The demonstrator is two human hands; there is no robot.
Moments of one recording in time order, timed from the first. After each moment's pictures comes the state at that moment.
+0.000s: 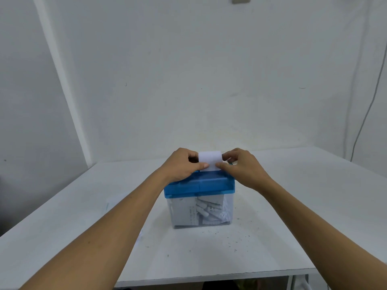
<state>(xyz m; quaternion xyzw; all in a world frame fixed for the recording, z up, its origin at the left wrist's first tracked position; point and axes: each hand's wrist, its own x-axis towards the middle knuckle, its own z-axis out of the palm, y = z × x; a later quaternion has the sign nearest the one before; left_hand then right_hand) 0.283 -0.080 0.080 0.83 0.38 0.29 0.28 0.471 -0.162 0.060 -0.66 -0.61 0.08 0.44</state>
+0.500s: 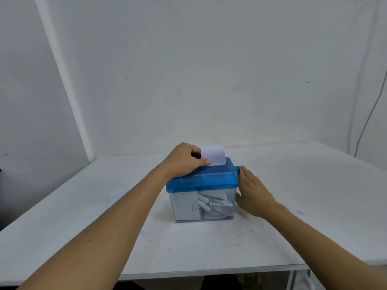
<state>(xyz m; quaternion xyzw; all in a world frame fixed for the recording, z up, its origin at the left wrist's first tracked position) 0.282 -0.086 0.082 0.84 0.40 0.27 0.26 0.495 -0.157 -0.030 -0.68 -0.69 -0.04 0.23</state>
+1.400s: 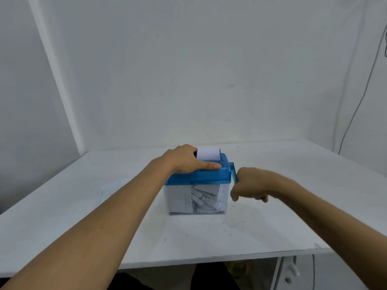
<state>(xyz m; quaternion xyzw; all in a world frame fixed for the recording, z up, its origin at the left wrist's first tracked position) 0.287 -0.108 0.084 0.85 0.46 0.12 0.20 0.461 -0.216 0.067 -0.77 -0.61 0.20 0.06</state>
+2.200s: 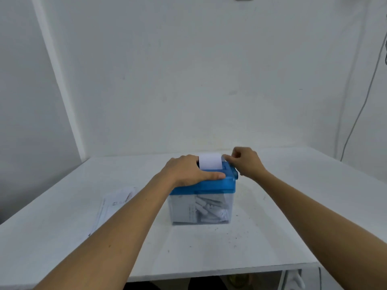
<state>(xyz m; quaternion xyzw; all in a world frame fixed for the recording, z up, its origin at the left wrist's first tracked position) 0.284 -0.099 0.074 0.86 0.47 0.14 0.14 0.494 -0.129 0.053 -0.73 -0.54 0.08 0.41</state>
